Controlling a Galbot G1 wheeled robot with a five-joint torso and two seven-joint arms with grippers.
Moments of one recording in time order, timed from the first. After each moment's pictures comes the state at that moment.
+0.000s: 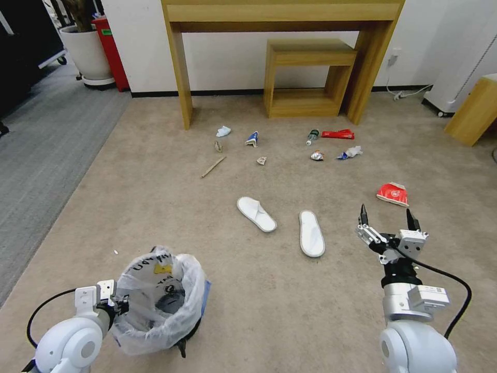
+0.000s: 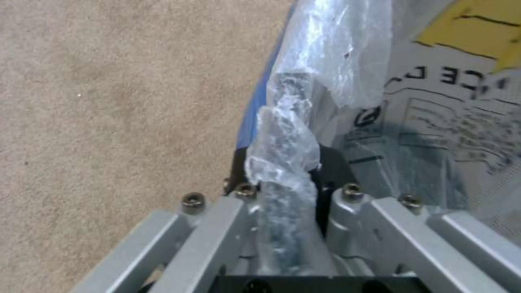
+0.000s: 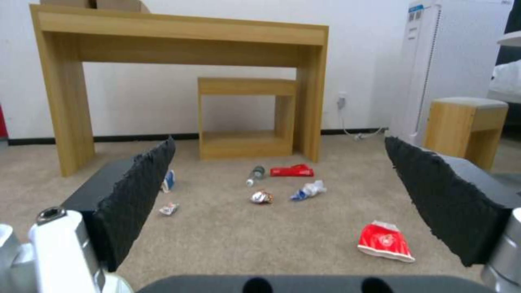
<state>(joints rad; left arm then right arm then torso) 1.58 -0.86 -0.56 -2.01 -1.00 0.65 -0.57 -1.53 1.46 0.66 2.20 0.11 0.03 0.12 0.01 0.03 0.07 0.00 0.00</state>
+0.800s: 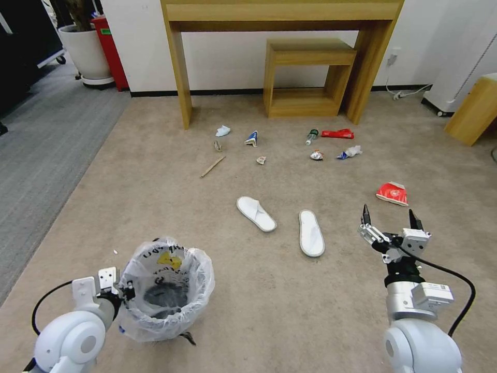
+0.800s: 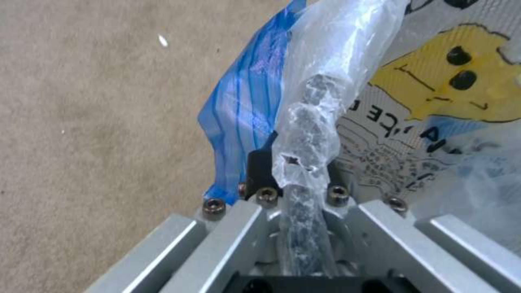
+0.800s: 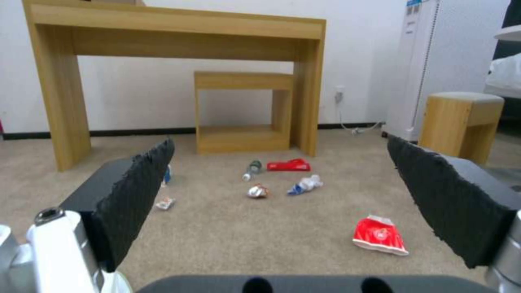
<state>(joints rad) 1.56 -0.95 -0.64 -2.16 -1.01 0.66 -0.60 -1.54 1.43 0.66 2.22 0.14 -0.01 0.14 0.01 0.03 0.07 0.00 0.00</state>
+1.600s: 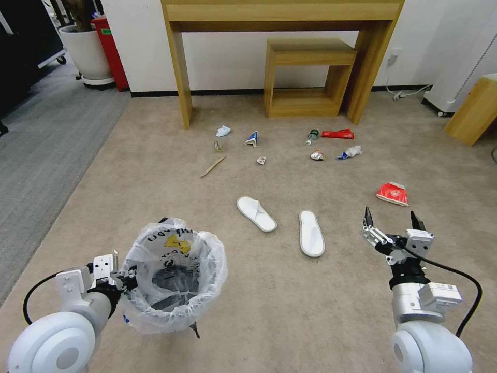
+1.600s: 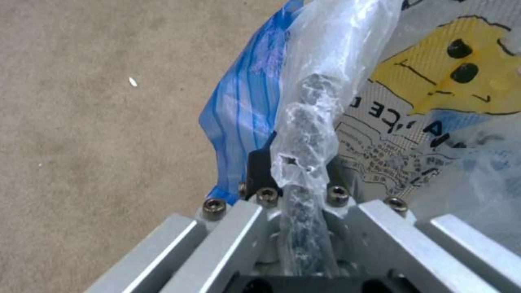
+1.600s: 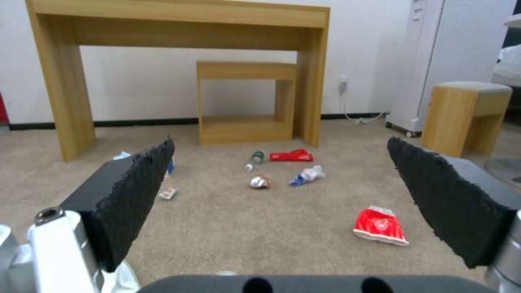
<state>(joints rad) 1.61 -0.91 -0.70 -2.36 -1.13 0.68 -0.68 -1.56 1.38 0.68 2.25 0.20 -0.05 0.16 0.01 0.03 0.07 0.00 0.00</state>
